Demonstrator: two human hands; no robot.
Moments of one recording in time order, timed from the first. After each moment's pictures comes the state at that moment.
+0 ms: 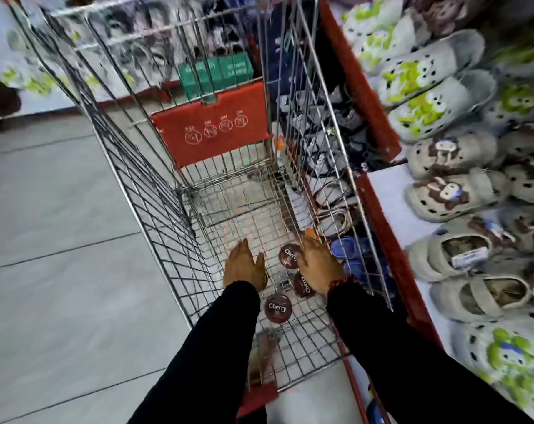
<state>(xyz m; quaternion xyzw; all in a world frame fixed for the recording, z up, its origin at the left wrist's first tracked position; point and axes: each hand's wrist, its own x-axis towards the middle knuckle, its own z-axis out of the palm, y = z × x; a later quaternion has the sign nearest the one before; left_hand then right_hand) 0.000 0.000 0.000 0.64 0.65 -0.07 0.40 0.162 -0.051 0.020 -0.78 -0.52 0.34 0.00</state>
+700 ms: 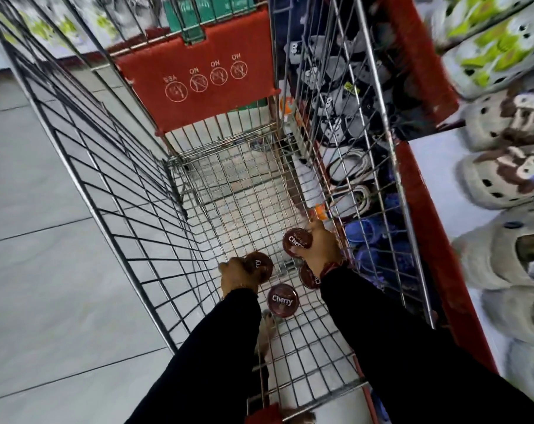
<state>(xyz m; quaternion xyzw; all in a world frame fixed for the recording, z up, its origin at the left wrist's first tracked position) -0.009 -0.022 -0.084 0.45 0.77 -0.09 0.44 0.165 -0.032 -0.081 -0.85 -0.34 0.39 0.09</state>
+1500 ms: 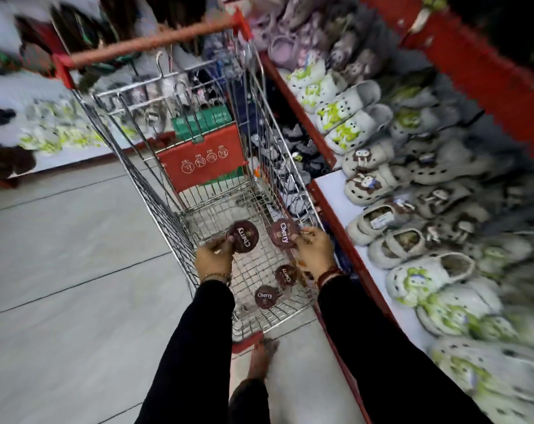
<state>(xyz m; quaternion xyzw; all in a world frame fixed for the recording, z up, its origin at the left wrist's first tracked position) -0.030 -0.046 0.153 0.41 0.72 0.26 0.50 0.149 -0.114 0.142 -0.78 -0.14 0.40 0.47</state>
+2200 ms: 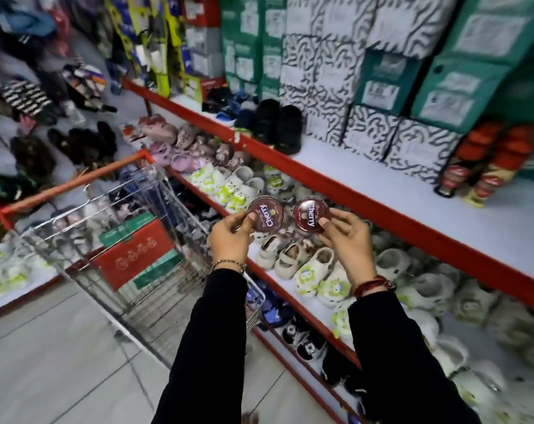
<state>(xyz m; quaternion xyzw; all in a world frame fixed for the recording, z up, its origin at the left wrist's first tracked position) 0.087 -0.178 0.387 0.58 0.39 0.32 0.64 0.208 -0.346 0.393 -0.66 -0.11 0.16 0.73</state>
